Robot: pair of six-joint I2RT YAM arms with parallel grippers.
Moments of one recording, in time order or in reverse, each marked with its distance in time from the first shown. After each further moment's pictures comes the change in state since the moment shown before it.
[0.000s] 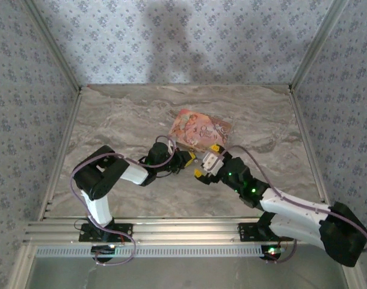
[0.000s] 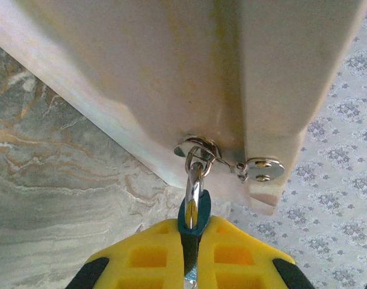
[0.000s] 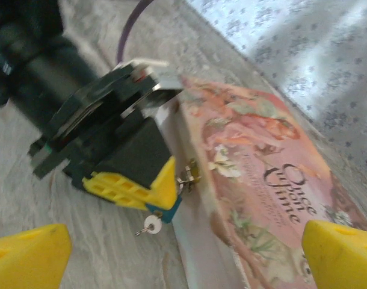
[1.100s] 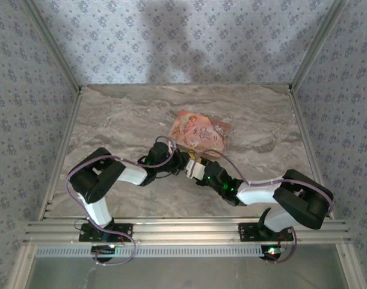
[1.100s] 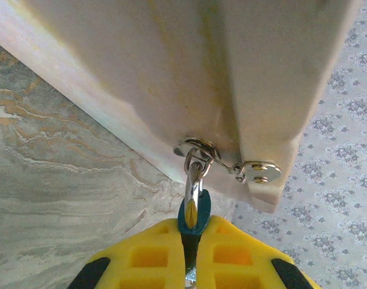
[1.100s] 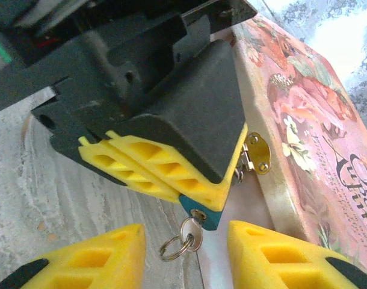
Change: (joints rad) left arm -0.011 -0.045 0.000 -0.080 -0.004 0.000; right arm 0.095 0.431 0.037 0.267 0.195 -0.082
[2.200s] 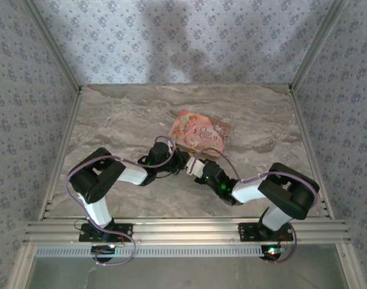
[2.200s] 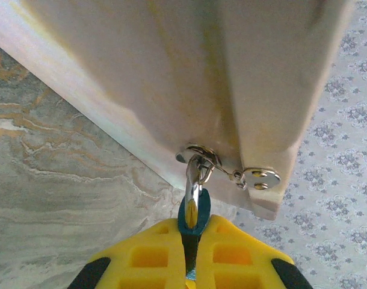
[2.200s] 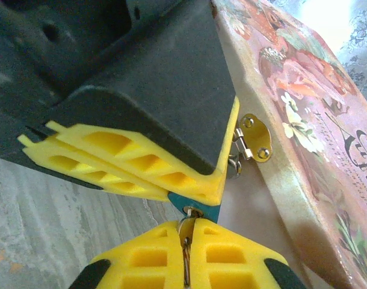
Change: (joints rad) left arm -0.002 0.000 0.003 -0.004 -0.028 0.000; right arm -0.019 0.136 -0.002 0.159 0.048 0.073
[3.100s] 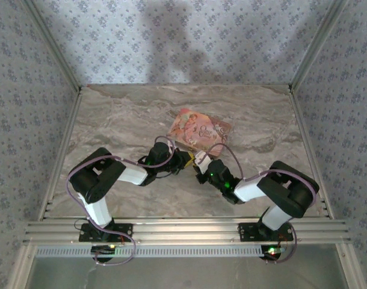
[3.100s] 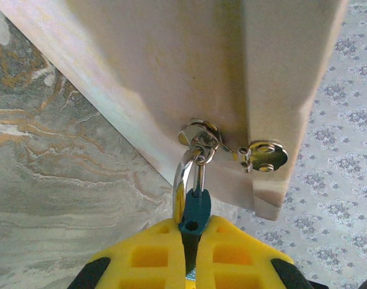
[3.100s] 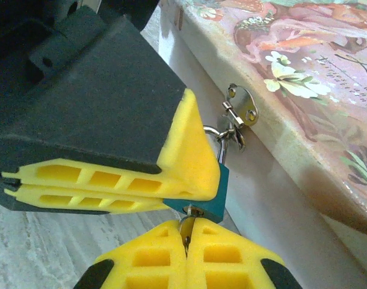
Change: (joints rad) left arm -0.002 0.002 0.000 0.002 -0.014 0.000; right arm -0.073 0.015 -0.032 0.084 -0.182 0.393
